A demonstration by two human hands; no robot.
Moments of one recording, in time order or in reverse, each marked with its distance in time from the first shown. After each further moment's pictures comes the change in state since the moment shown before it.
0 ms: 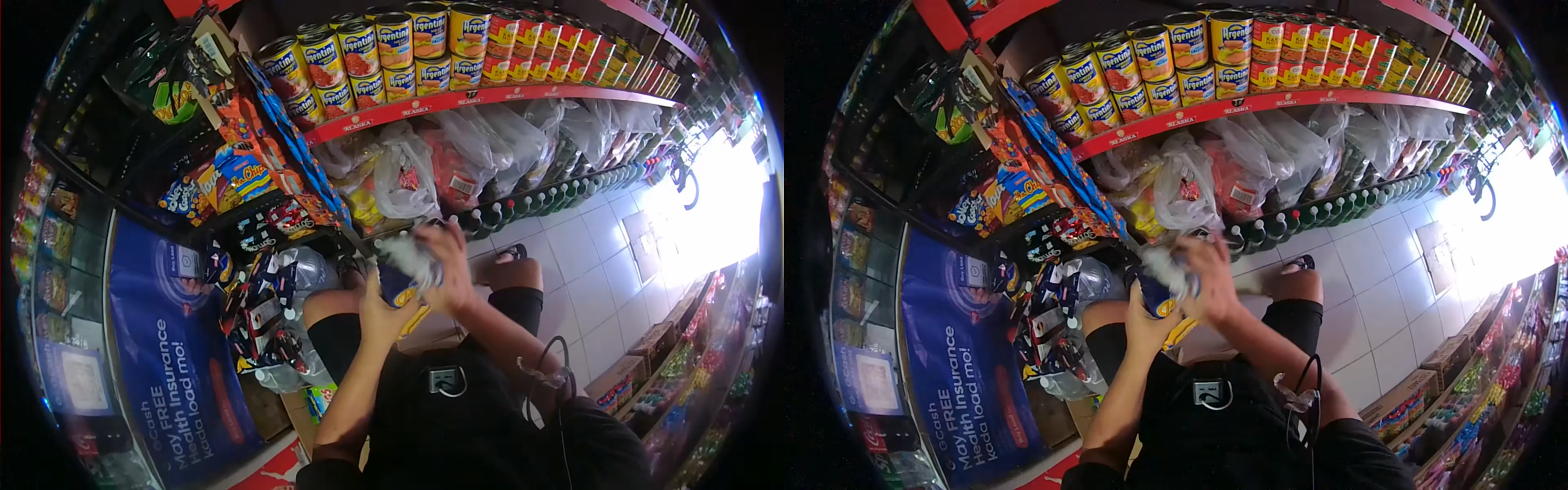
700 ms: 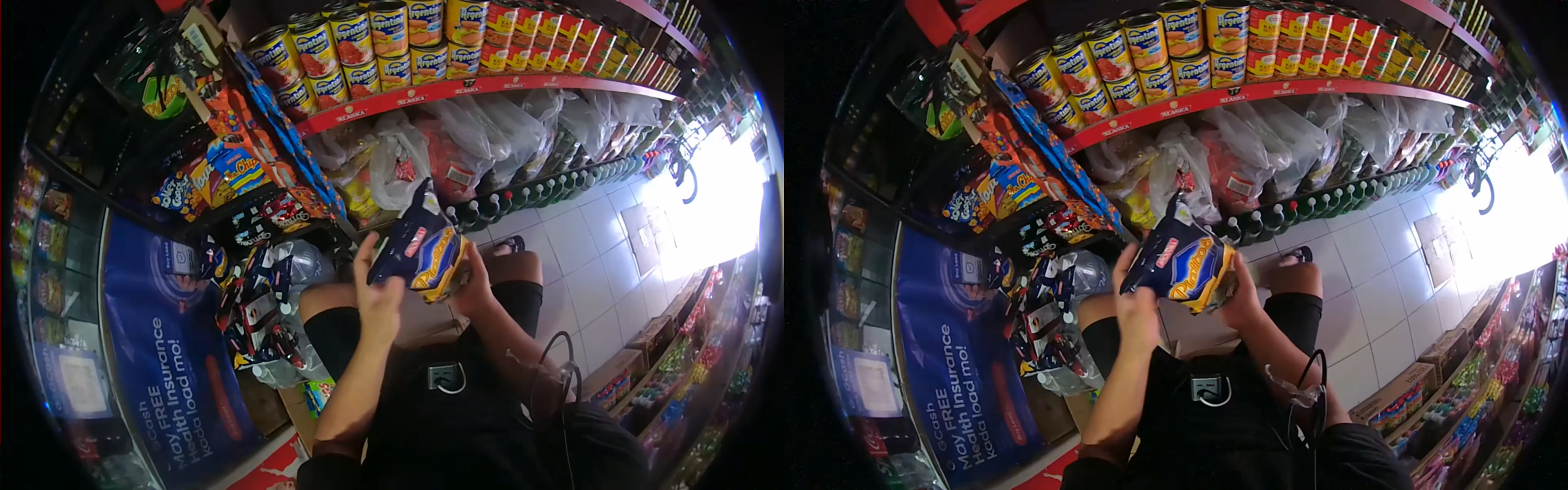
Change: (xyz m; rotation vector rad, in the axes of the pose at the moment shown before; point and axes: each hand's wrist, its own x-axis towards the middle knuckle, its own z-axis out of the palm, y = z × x) left_hand 0.014 0.044 0.003 -0.745 -0.018 -0.052; right_hand -0.082 0.050 0.006 1.964 0.227 1.167
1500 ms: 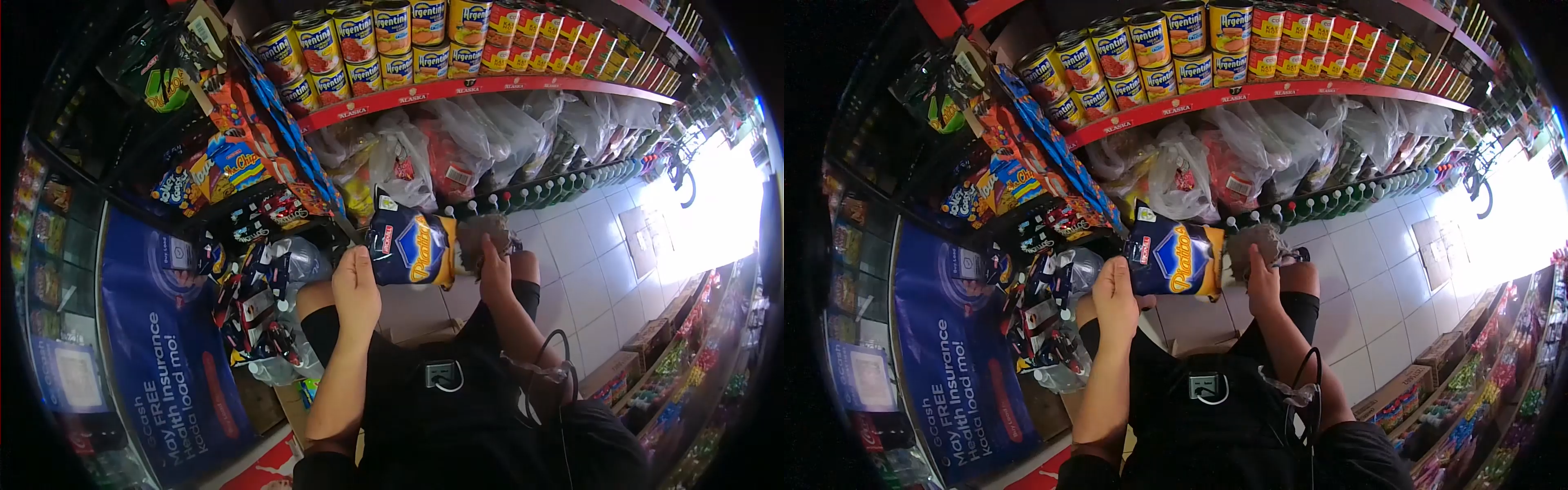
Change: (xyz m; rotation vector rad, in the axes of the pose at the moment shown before) left_hand 0.013 -0.013 -0.036 0.646 0.213 -0.063; right_hand -0.003 -0.036 -0.006 -0.918 0.526 -0.638
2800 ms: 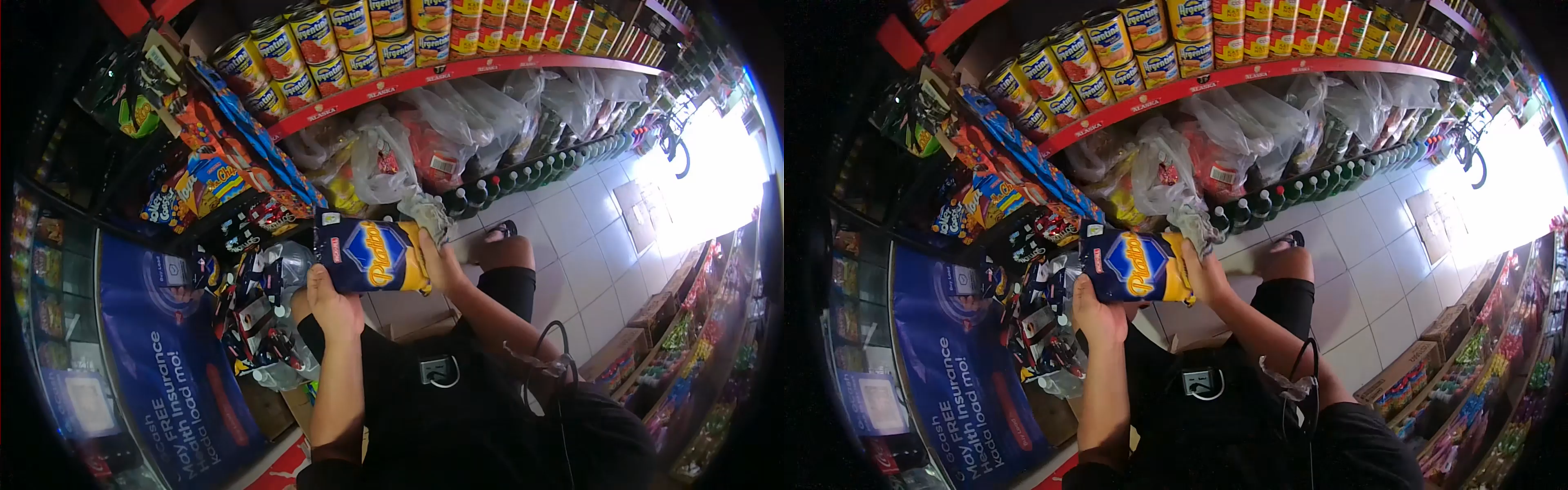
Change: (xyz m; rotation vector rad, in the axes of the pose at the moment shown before) left_hand -0.007 -0.005 -0.005 -0.915 0.134 -0.169; right_hand -0.015 0.010 0.061 -0.171 -0.392 -0.065
